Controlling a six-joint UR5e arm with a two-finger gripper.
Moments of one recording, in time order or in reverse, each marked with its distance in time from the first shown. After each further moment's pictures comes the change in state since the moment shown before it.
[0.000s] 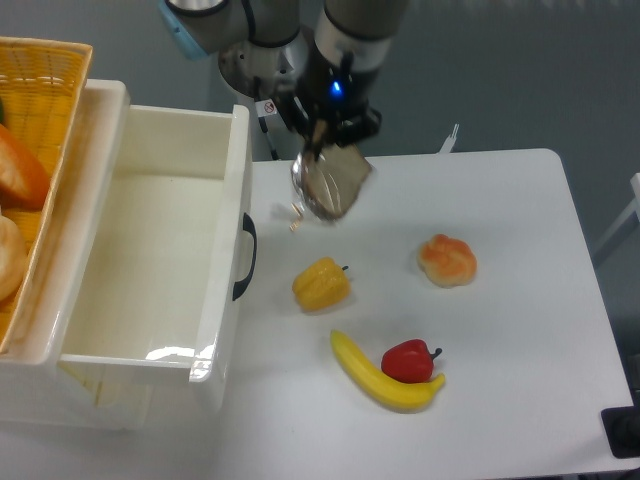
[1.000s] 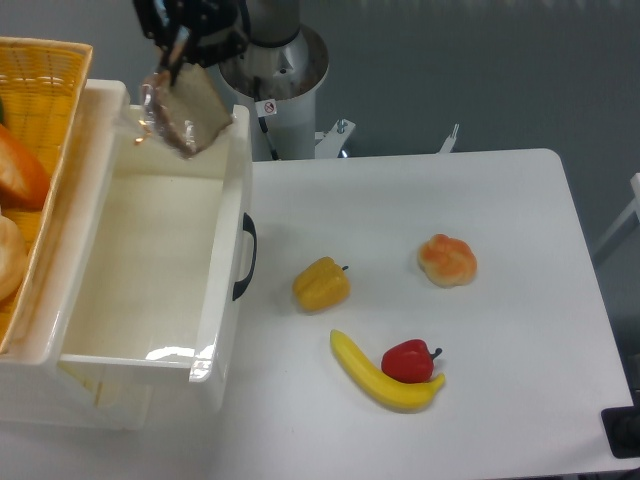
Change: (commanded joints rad) arm -0.181 0.072 -0.001 0.006 -0.261 -0.216
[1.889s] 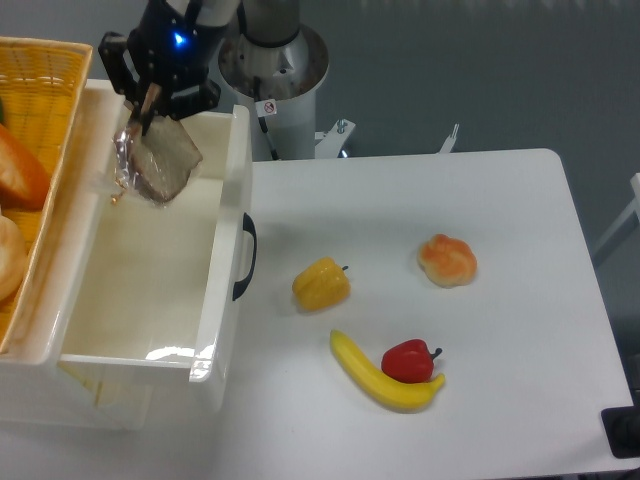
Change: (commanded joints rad) arm -0.045 -0.114 -0.011 0.095 0.005 -0.112
